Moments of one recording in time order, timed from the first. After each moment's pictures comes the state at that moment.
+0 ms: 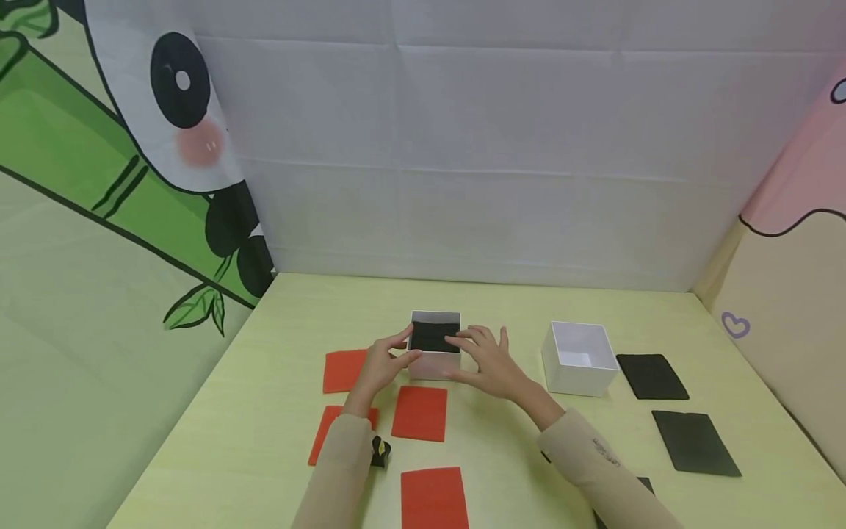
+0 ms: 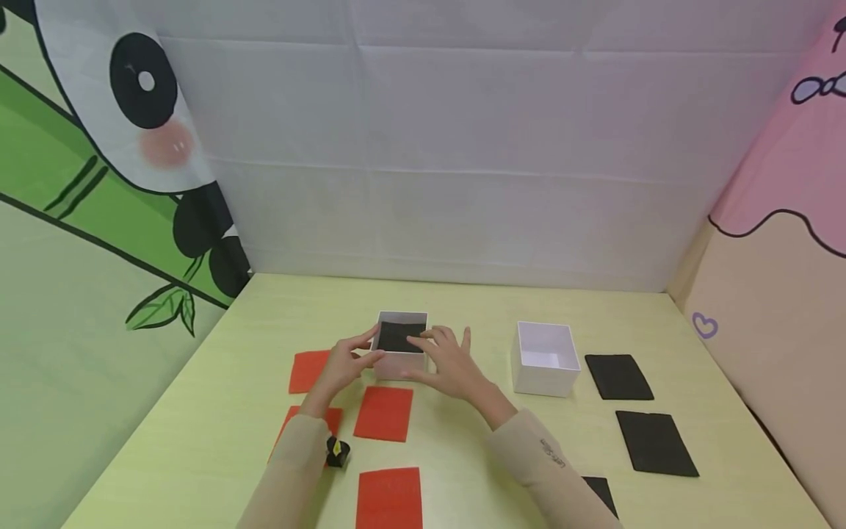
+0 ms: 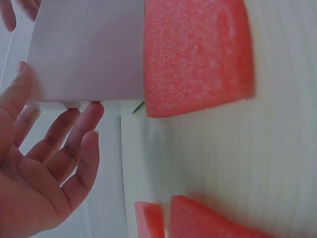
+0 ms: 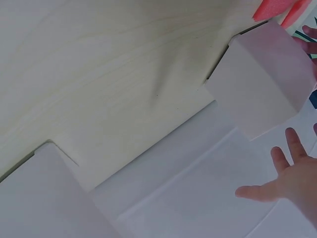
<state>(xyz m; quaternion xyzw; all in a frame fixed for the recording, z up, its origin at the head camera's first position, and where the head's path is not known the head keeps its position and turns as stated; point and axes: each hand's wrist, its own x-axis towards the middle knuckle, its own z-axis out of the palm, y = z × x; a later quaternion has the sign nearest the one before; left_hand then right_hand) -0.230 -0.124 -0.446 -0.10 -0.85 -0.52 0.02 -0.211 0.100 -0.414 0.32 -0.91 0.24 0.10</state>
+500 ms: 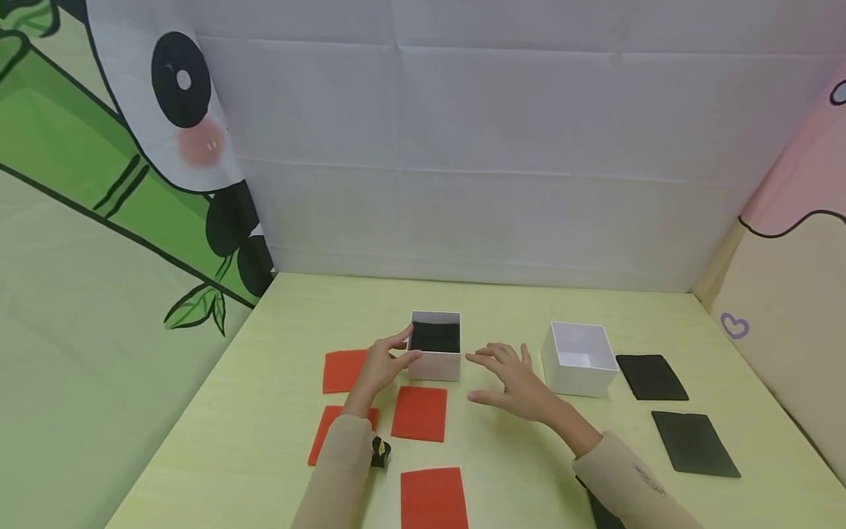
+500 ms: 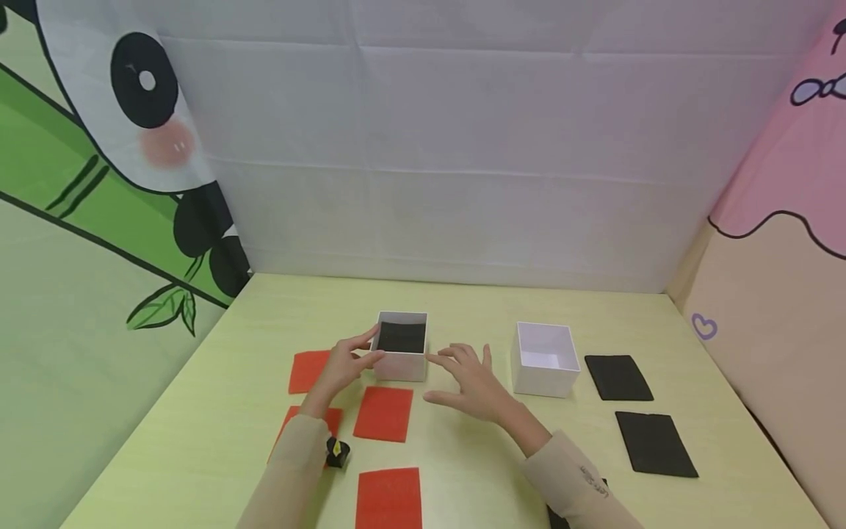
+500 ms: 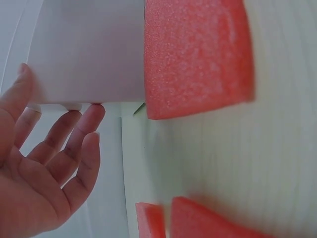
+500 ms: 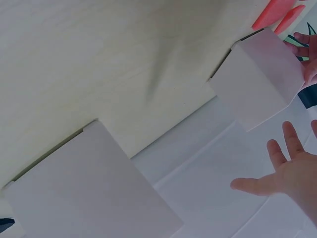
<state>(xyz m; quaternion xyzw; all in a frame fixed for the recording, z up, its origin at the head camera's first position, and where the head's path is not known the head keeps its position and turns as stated) -0.228 -0.125 -0.443 -0.08 -0.85 -0.52 0.01 -0.181 0.134 -0.412 0.33 -0.90 0.29 0.06</state>
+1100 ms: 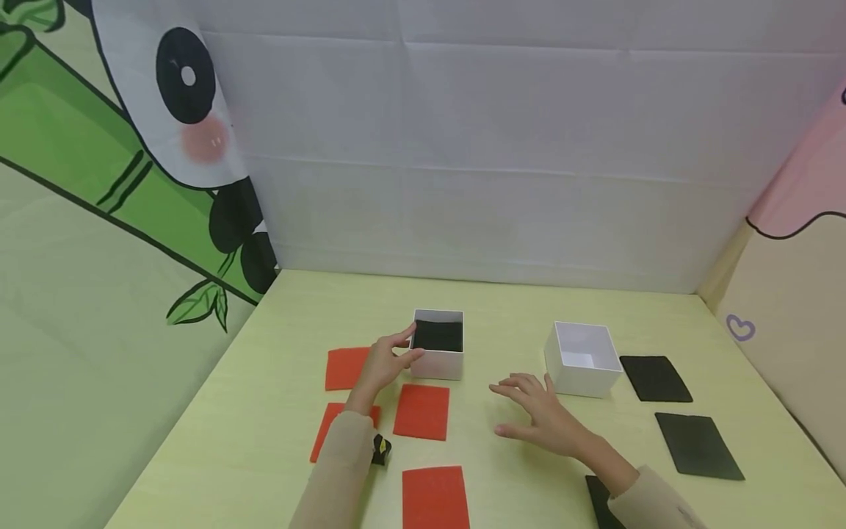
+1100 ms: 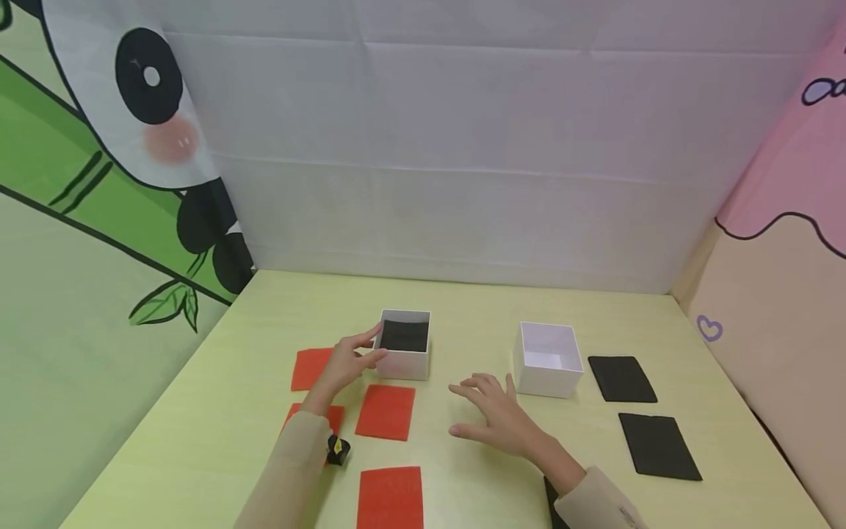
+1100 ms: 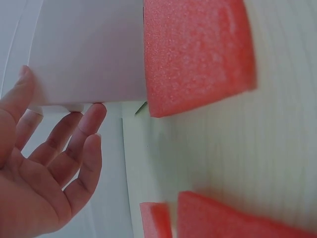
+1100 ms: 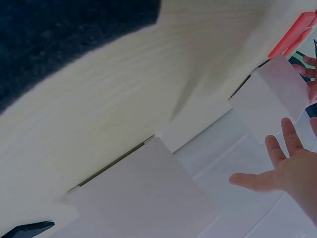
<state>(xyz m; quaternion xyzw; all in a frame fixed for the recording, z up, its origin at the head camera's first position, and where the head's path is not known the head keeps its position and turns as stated) -0.232 -0.118 -0.439 -0.05 -0.86 -0.50 -0.01 -0.156 0.171 -0.429 0.33 -0.90 0.28 0.03</state>
